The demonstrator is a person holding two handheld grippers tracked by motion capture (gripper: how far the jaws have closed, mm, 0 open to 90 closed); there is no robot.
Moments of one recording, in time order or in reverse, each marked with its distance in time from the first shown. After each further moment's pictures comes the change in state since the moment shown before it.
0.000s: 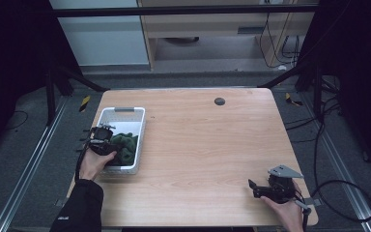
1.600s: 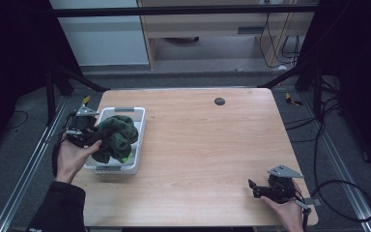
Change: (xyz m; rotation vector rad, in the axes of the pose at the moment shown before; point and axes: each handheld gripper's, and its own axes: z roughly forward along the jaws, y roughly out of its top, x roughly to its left) left arm -0.013 0.022 -0.121 -0.244 -0.046 0.109; right arm 0.001 0.001 -0.001 0.001 -0.001 0.002
